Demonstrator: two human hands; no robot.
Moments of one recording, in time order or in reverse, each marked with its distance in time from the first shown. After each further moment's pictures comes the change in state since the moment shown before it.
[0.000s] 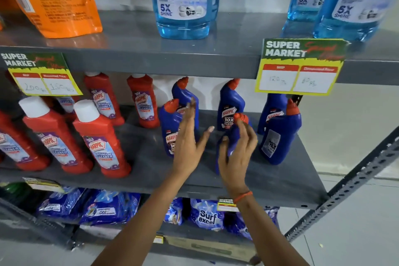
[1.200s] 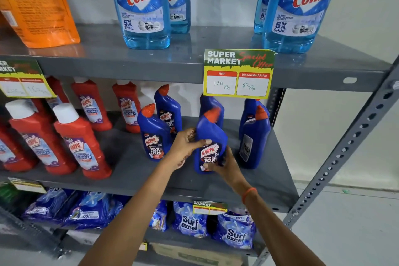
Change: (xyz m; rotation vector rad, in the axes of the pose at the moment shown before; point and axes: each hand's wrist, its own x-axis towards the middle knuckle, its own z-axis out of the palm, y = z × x) left_hand 0.012 0.011 0.054 -0.565 -0.322 -0.514; right_hand 0.019 0.104 -0.050 0.292 -0.723 0.642
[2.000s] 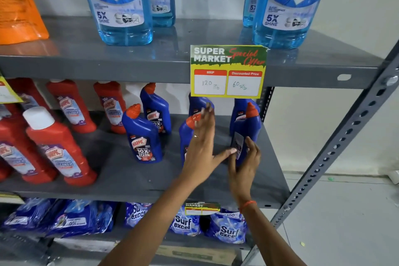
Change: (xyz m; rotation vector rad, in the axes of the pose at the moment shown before) left_hand -0.030 0.026 0.067 0.778 0.074 0.560; right_hand -0.035 -0.010 -0.017 -0.161 0.711 -0.337
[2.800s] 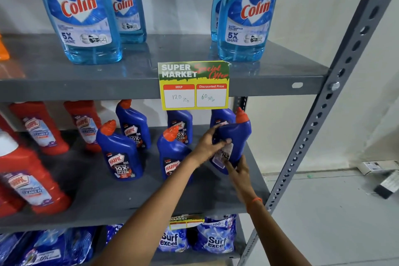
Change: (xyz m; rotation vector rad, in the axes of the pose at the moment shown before) left_hand 0.067 -0.017 0.074 -0.683 -0.410 -0.321; right_hand 0.039 0.035 -0.040 0.183 -0.233 0.369
